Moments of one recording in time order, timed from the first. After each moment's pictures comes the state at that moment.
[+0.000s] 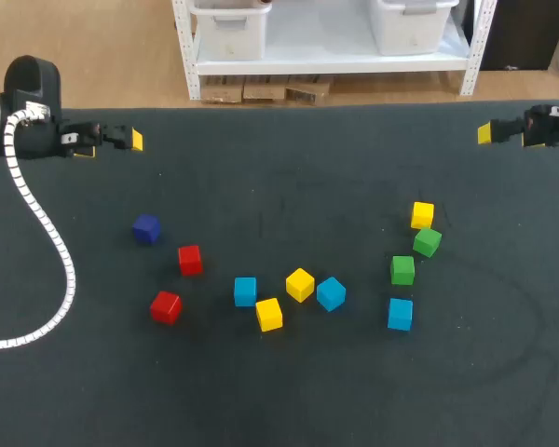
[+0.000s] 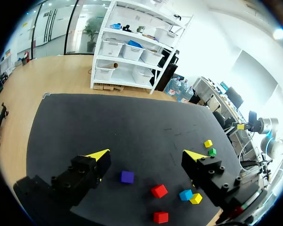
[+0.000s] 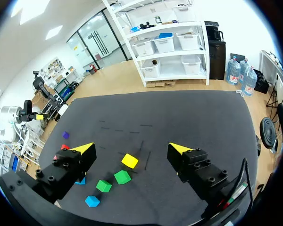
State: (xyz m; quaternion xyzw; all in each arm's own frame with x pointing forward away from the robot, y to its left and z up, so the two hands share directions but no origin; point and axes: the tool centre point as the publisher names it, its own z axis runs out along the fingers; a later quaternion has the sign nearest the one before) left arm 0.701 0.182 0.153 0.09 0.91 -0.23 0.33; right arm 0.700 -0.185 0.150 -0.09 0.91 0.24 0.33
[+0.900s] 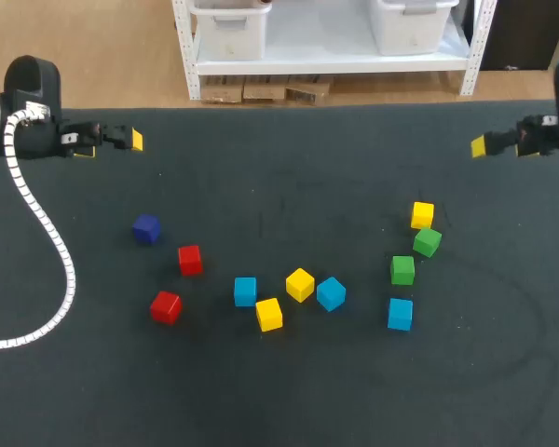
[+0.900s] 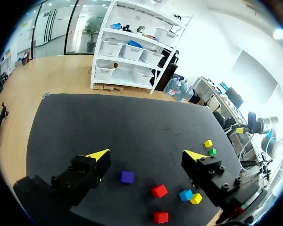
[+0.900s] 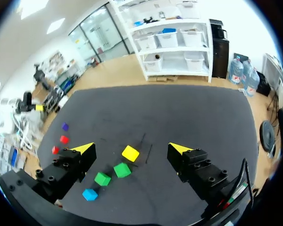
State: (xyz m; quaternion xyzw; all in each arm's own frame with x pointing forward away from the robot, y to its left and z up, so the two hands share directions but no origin) left arm 0.701 0.181 0.153 0.09 0.91 -0.23 0.33; right arm 0.688 -0.172 0.139 -0.14 0.92 0.23 0.30
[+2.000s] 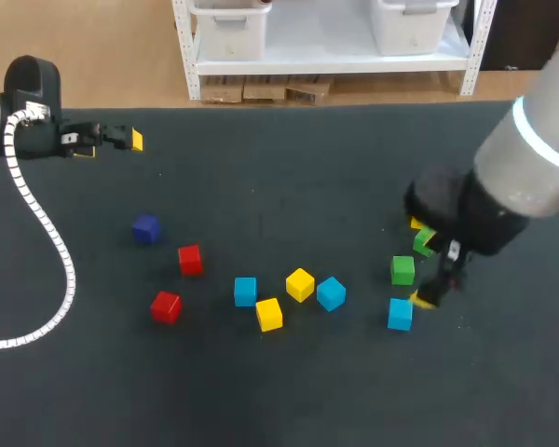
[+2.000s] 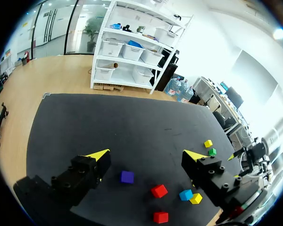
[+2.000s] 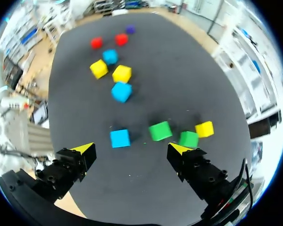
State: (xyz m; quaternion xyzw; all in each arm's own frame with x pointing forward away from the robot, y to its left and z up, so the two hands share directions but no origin) left arm 0.701 0.182 0.153 0.09 0.91 -0.23 0.33; right arm 0.532 -0.070 0.062 -0.57 0.81 0.08 0.11
